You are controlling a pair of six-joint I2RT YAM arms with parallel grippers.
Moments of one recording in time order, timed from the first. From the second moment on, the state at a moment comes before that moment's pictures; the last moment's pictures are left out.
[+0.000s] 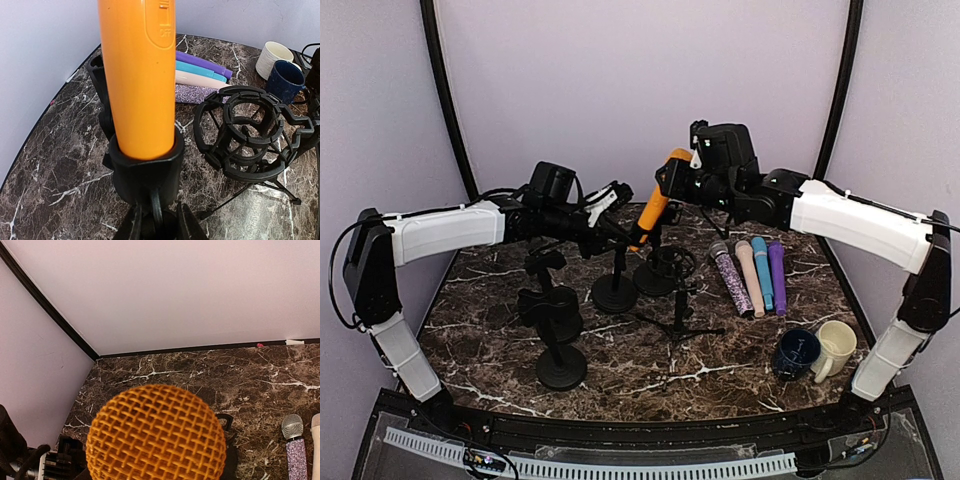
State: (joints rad) left arm -0.62 1.71 1.33 -0.24 0.45 0.39; right arm 0.86 1.65 1.55 -0.24 0.35 0.58
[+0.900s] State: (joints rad) left arm -0.64 1.71 1.33 -0.23 0.44 0.40; right arm 0.86 1.60 1.50 -0.22 0.33 0.53
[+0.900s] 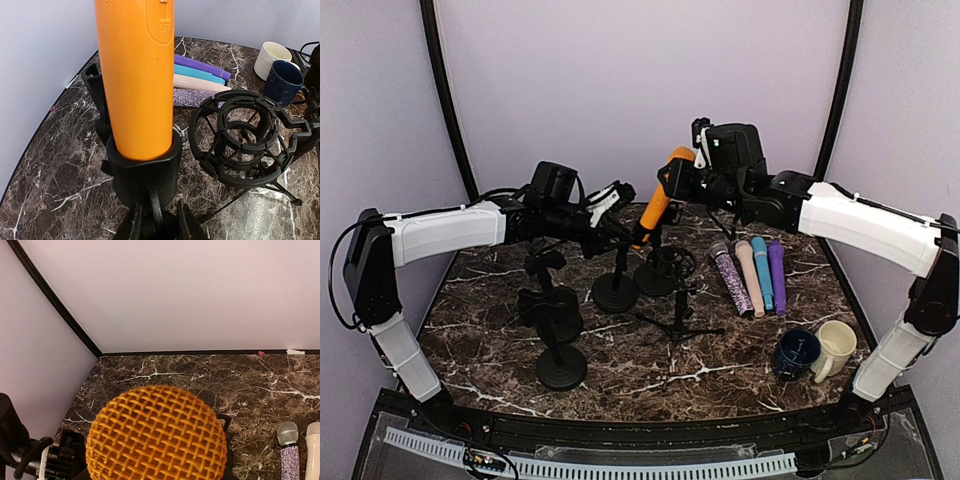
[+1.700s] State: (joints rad) left arm -0.63 1.71 1.33 -0.27 0.43 0.42; right arm 0.80 1.60 1.50 -0.16 0.04 0.28
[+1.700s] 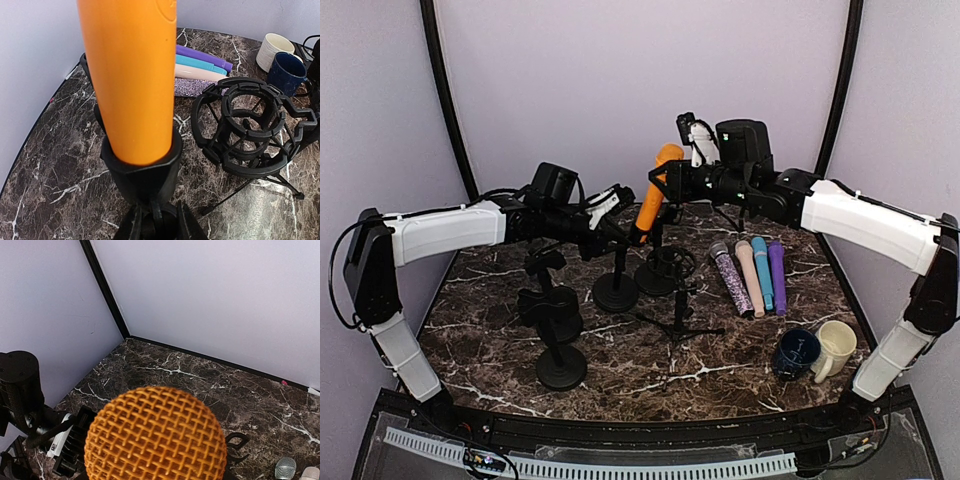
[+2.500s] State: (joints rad) left arm -0.63 1.72 1.34 -0.27 0.43 0.42; right arm 0.79 1.59 1.50 -0.16 0.01 0.27
